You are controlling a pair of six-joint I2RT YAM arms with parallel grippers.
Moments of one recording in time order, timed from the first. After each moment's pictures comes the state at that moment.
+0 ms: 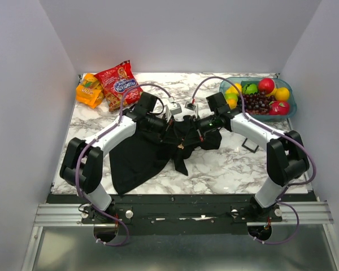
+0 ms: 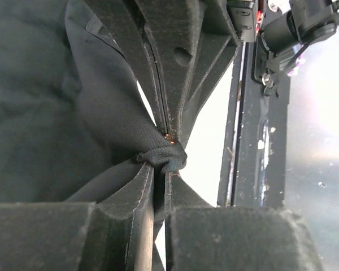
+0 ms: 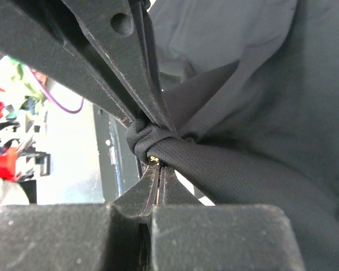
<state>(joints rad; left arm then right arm) -0.49 1.63 1.19 -0.44 0.99 0.23 0.46 1.71 1.19 -0.44 -1.07 -0.06</state>
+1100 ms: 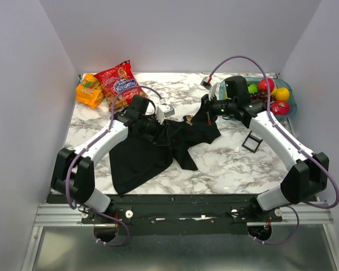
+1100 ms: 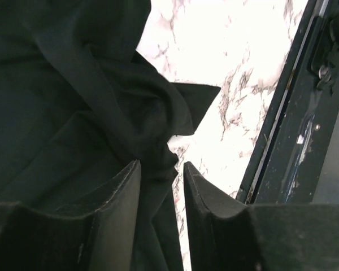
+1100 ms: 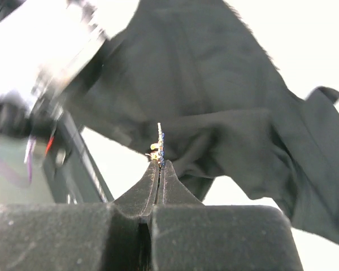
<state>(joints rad) -0.46 1.53 1.12 -0.51 0.76 0.24 0.41 1.49 1.32 -0.48 -0.71 0.05</state>
